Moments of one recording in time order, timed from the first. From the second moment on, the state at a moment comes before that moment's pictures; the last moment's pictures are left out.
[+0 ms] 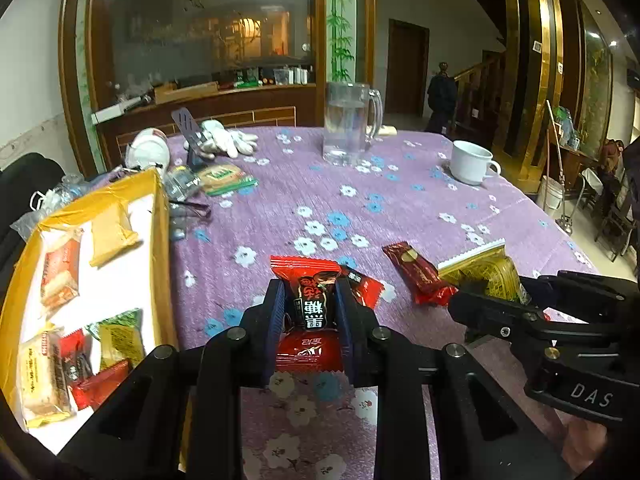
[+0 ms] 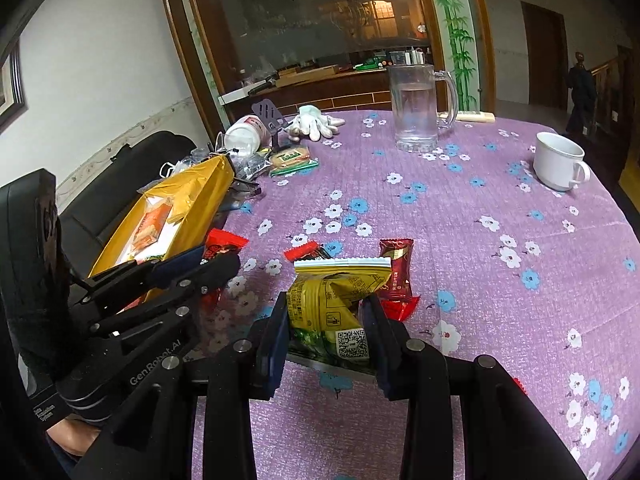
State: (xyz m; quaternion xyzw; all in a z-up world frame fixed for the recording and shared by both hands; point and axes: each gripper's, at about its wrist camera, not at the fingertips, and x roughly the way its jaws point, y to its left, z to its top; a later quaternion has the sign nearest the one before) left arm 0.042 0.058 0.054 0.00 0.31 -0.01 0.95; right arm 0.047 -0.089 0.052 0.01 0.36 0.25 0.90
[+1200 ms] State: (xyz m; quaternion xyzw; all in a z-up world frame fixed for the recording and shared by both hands) left arm 0.003 0.150 0.082 -0.07 0.25 0.08 0.96; right arm 0.033 -0.014 0.094 0.00 0.35 0.29 0.89
